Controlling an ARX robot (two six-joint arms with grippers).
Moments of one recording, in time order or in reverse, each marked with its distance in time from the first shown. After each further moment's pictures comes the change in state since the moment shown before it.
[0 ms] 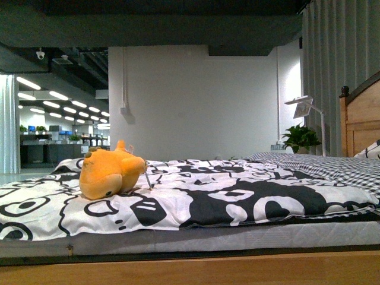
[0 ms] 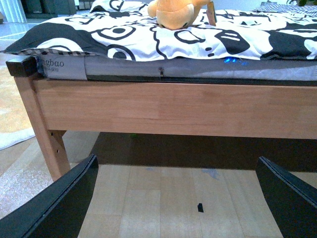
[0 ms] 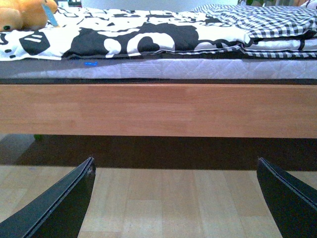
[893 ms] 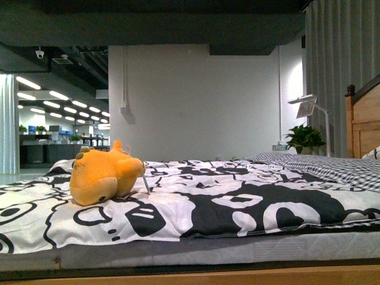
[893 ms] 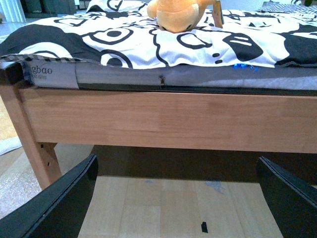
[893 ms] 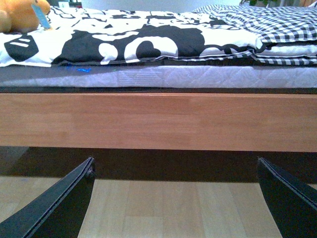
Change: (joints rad) left arm 0.000 0.000 0.000 0.000 0.000 0.000; right arm 0.000 0.000 0.000 0.000 0.000 0.000
